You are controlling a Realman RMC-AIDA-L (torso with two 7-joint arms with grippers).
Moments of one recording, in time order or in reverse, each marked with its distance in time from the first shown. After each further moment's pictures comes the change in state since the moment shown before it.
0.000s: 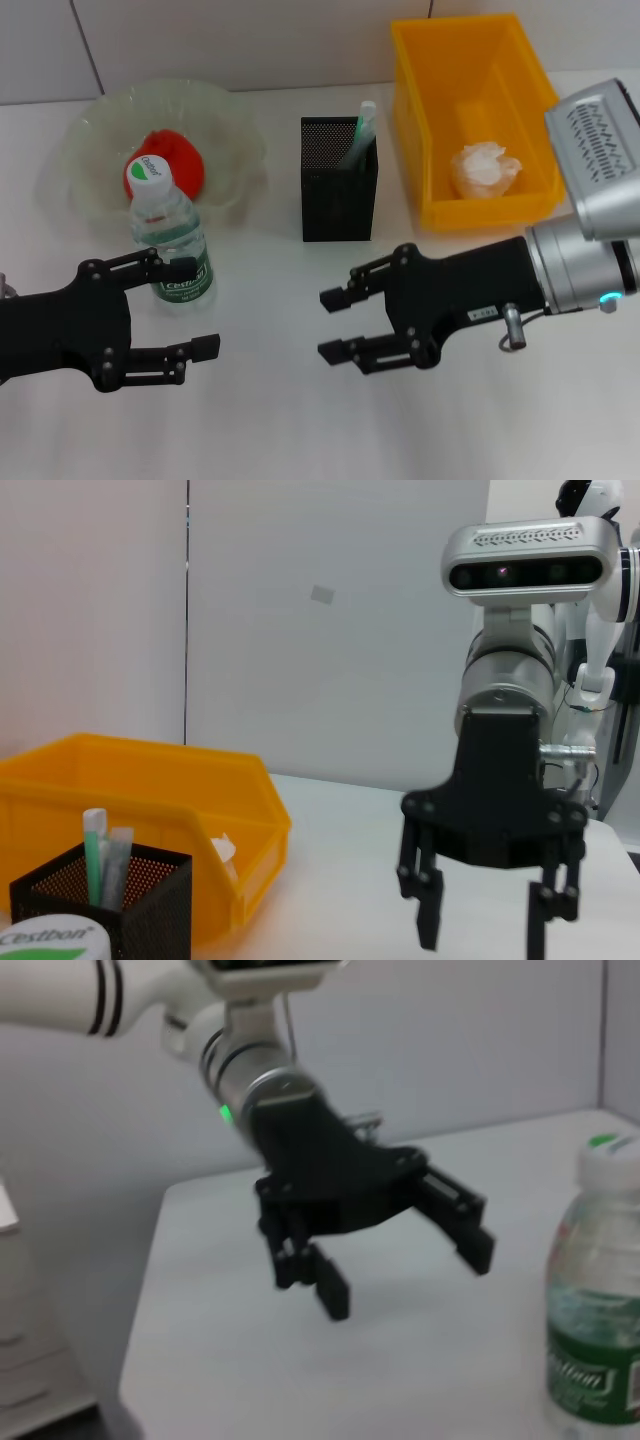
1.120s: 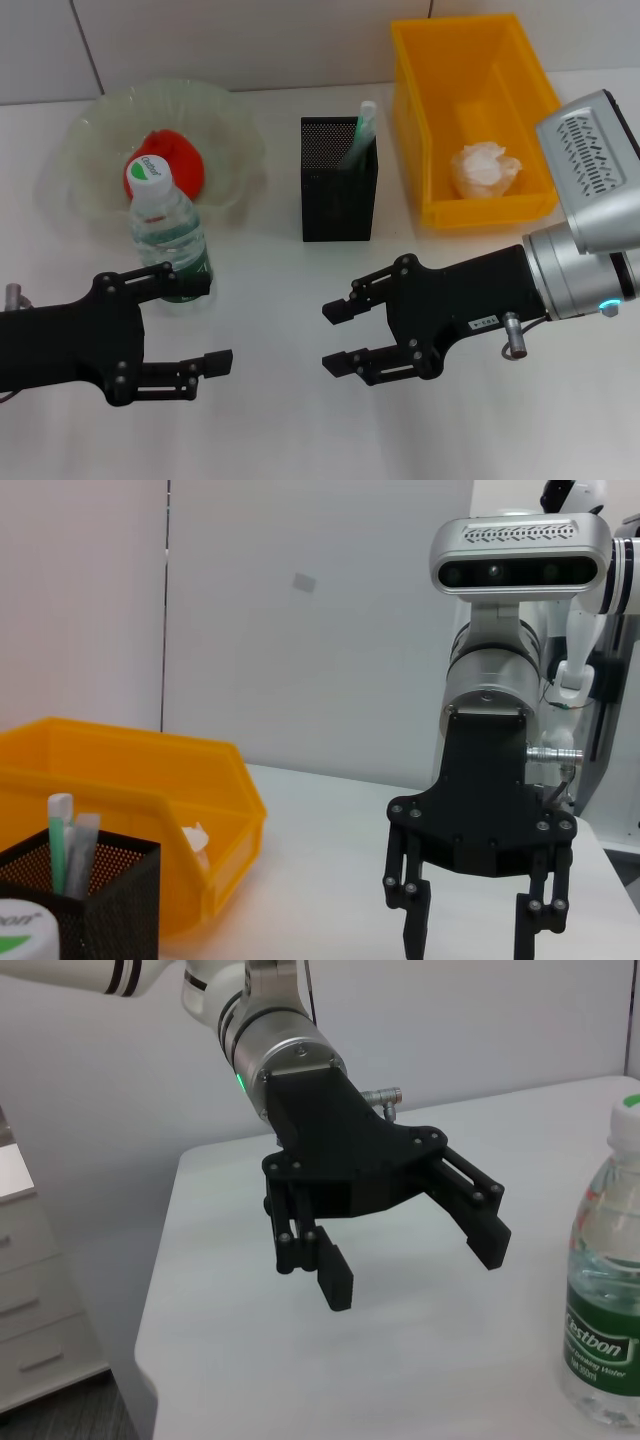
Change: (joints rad) left arm -0.002 -0.015 0.008 -0.003 0.024 0.008 -0.007; right arm -0.002 0.002 -0.013 -0.016 -0.033 -0.003 0.003
